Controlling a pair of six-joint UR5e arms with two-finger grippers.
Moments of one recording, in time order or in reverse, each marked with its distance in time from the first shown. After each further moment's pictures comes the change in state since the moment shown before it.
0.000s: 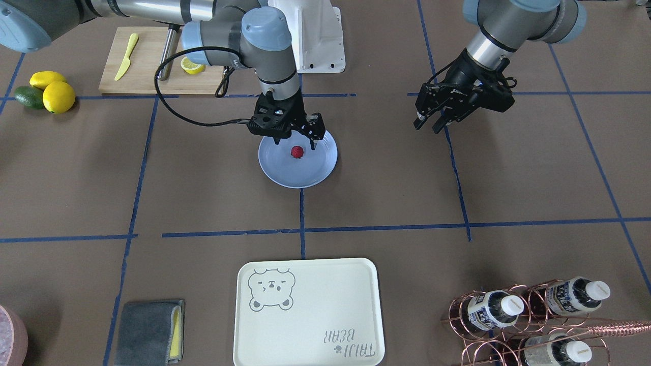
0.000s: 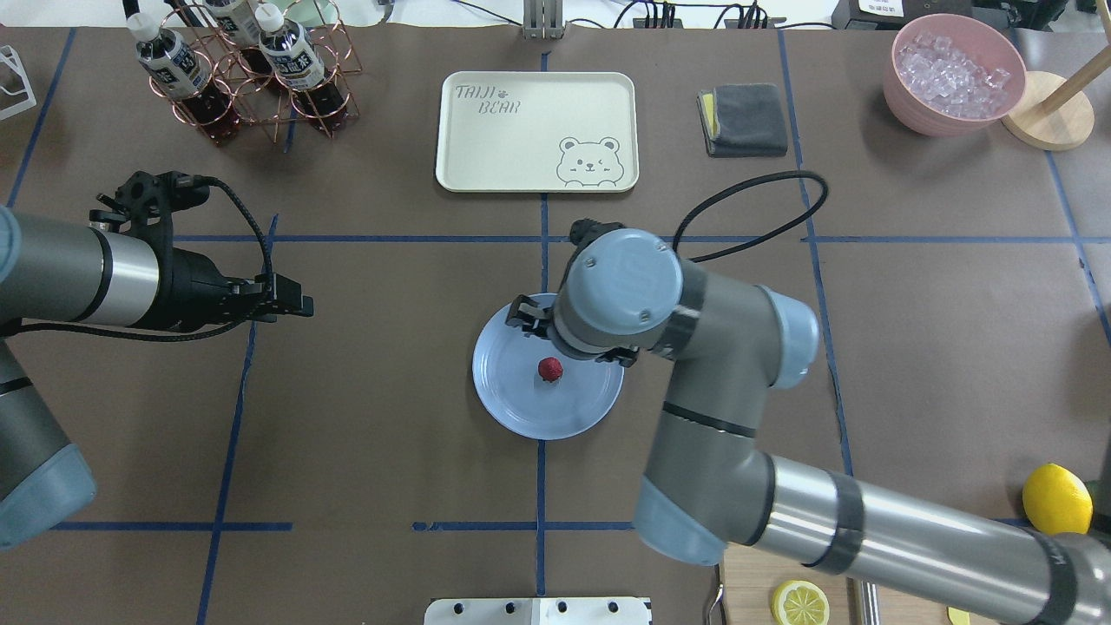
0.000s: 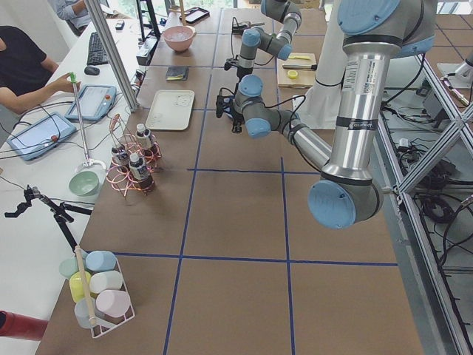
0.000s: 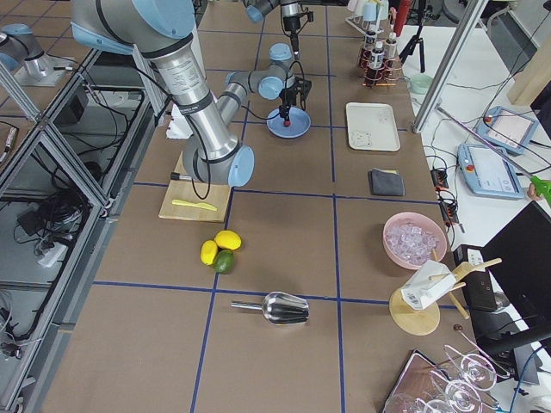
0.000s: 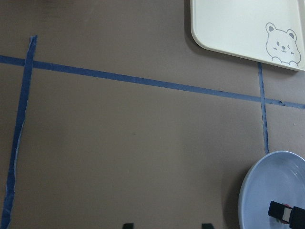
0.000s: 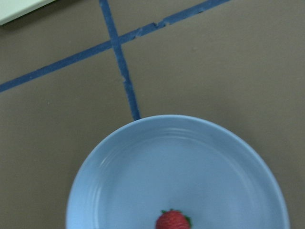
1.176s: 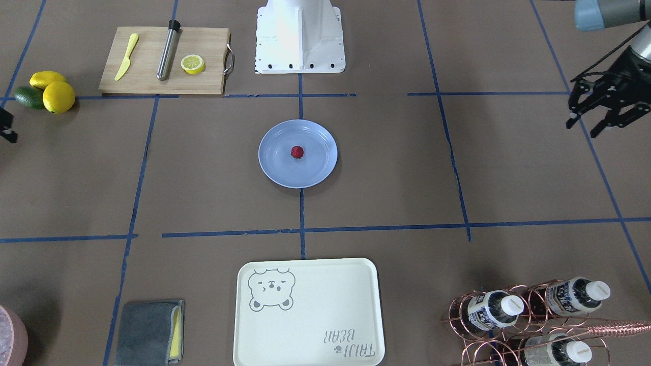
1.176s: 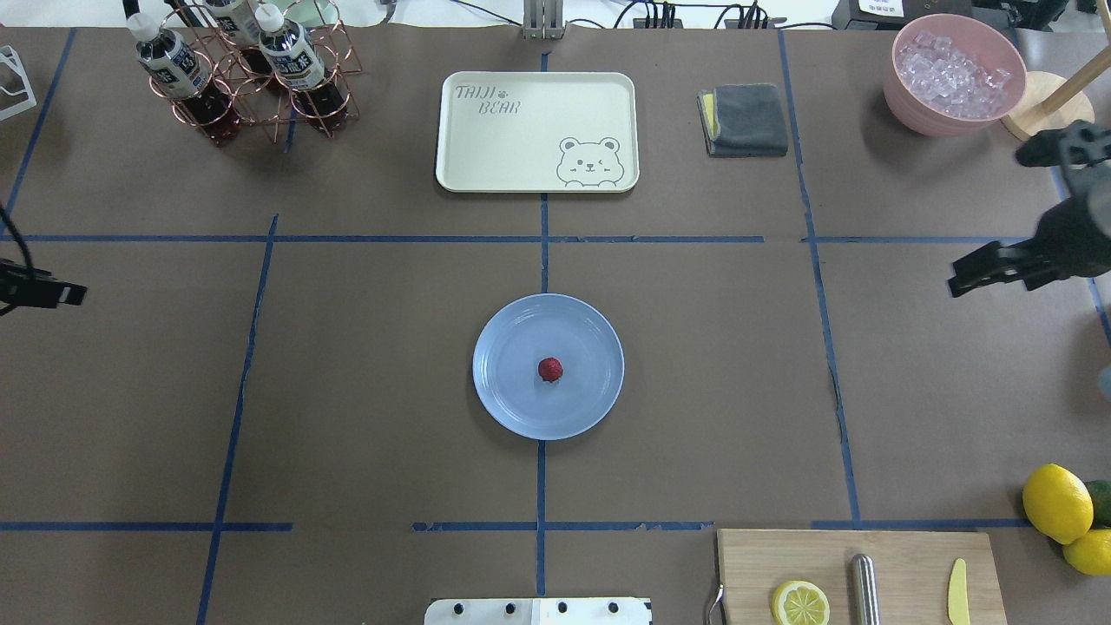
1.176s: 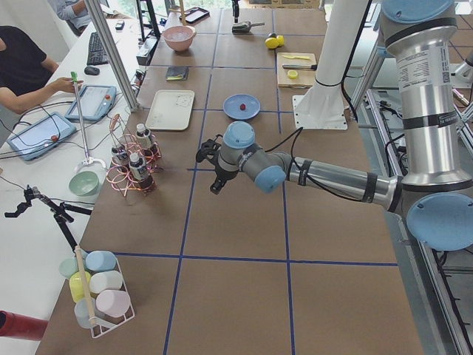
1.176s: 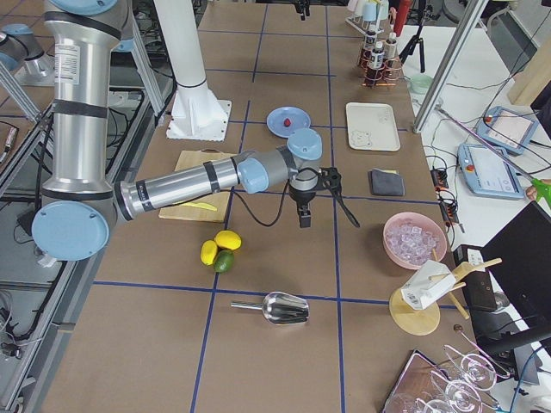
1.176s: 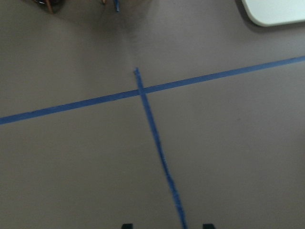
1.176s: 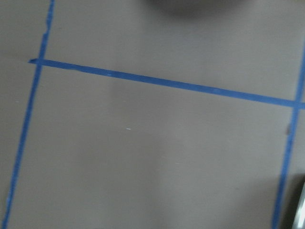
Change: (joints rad) left arm -0.551 0.313 0.126 0.049 -0.260 1.140; right arm 0.868 -0.756 0.172 0.005 0.550 -1.381
